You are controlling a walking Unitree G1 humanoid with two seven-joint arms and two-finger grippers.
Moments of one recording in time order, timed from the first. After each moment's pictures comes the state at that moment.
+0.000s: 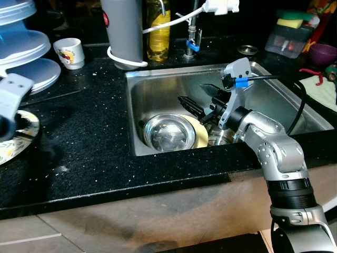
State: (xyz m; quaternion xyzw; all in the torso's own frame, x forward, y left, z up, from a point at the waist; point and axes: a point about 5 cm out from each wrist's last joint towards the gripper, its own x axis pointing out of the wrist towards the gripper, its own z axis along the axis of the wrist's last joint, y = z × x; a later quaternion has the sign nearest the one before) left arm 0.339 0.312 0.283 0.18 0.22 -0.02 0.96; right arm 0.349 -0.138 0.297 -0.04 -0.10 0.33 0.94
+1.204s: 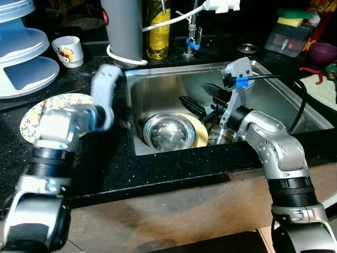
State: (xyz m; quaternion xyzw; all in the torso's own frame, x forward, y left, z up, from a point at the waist) left arm 0.372 0.211 0.337 0.03 0.02 -0.11 0.99; right arm 0.352 -0.142 0.301 -0.05 -0.11 0.32 0.94
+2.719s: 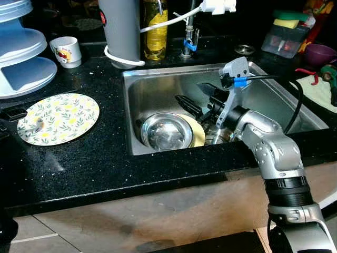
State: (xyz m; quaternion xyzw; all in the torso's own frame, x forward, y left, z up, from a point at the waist) left arm 0.306 0.354 0.276 -0.36 0.11 0.07 0.92; right arm 0.353 -0.136 0.296 -0.04 -0.11 0.34 0.93
